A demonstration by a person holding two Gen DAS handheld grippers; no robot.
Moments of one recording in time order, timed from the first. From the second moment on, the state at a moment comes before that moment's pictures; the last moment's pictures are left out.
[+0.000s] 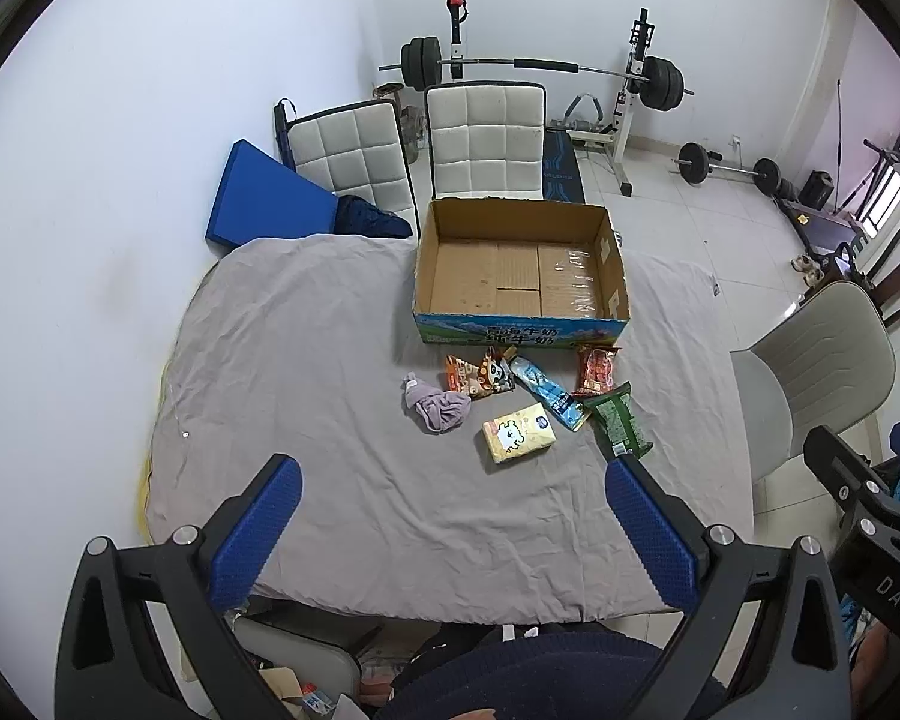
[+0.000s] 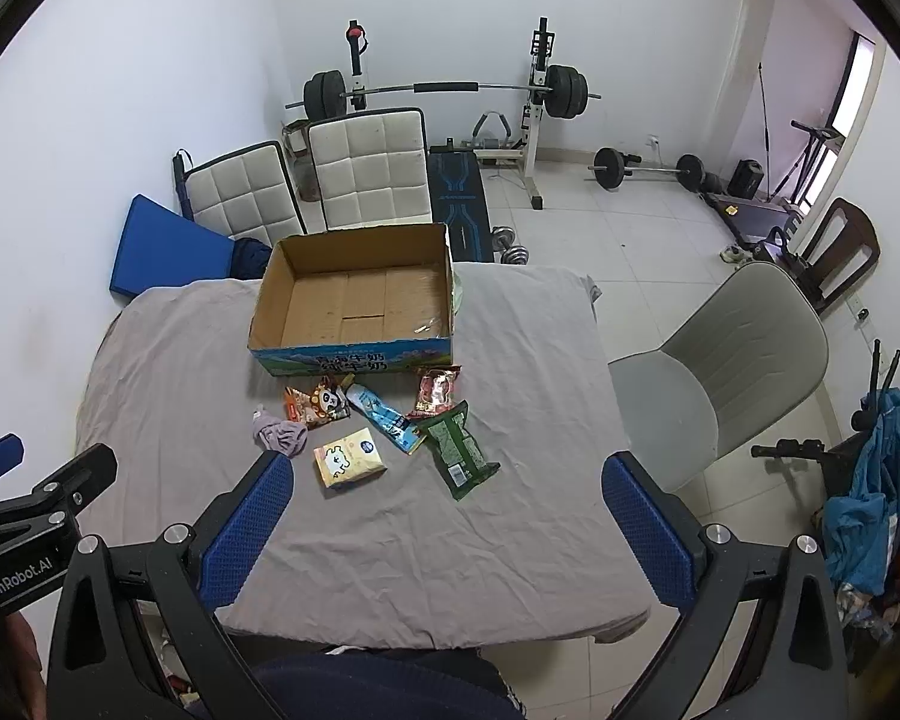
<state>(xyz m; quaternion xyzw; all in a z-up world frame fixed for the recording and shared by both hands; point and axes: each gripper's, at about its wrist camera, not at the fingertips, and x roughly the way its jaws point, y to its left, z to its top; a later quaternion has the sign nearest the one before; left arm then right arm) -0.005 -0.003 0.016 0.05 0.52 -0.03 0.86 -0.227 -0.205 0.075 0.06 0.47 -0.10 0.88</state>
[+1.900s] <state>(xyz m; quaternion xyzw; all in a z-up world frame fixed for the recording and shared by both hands) -0.005 0.004 0.014 0.03 0.51 -0.02 0.86 -0.214 -0.202 0.080 0.05 0.47 -0.08 0.88</state>
